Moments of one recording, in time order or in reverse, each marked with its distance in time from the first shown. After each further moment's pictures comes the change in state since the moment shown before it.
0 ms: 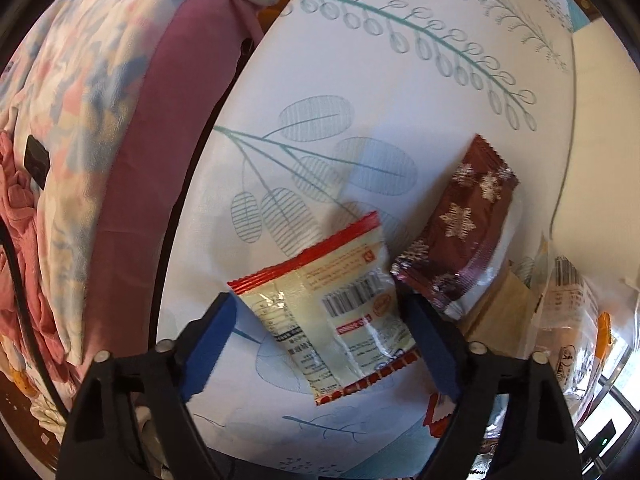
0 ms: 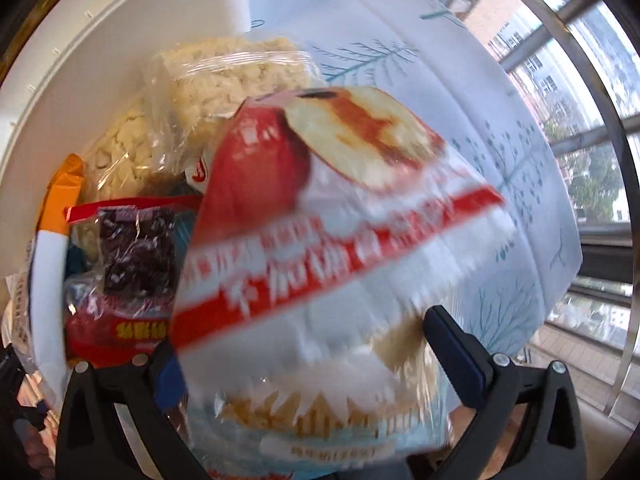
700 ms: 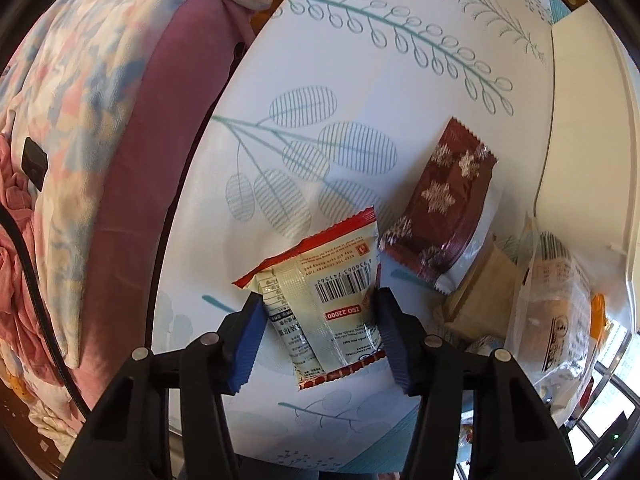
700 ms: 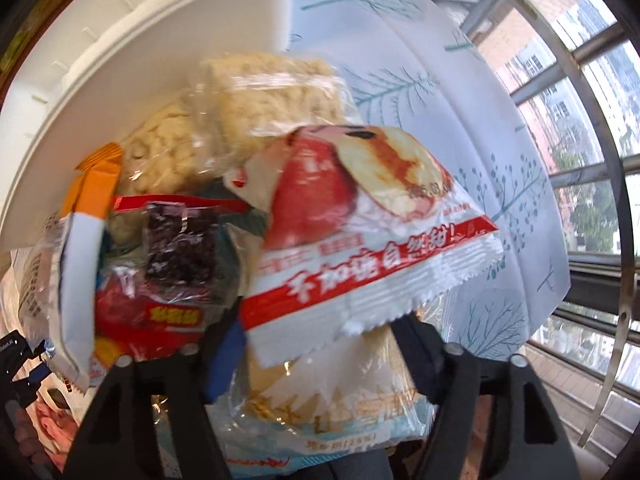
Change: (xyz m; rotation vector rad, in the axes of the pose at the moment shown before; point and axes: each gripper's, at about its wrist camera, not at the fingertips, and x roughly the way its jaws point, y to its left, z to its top) left arm -0.011 -0.001 -0.017 0.021 -0.006 -0.025; right arm -0.016 0.022 0.015 -0.114 -0.039 0.002
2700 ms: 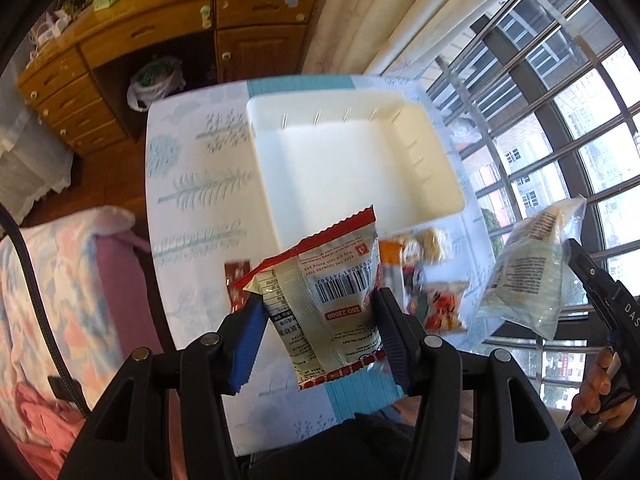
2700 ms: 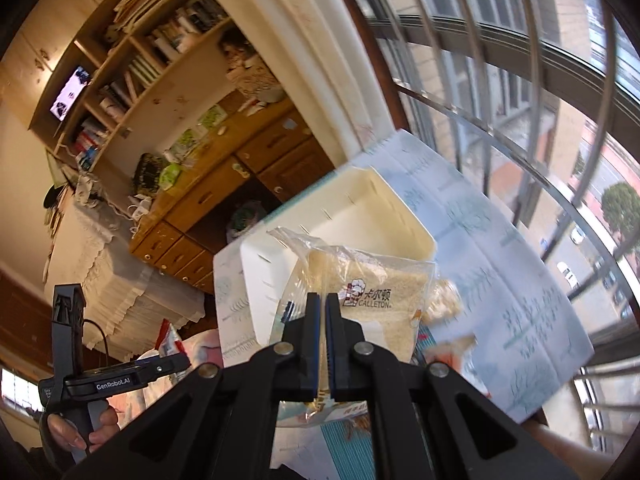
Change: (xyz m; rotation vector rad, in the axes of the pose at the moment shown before) left arm -0.259 -0.120 -0.063 0.729 -0.300 -0.206; right arm -0.273 -0.038 -0.102 0.006 -0.551 0.535
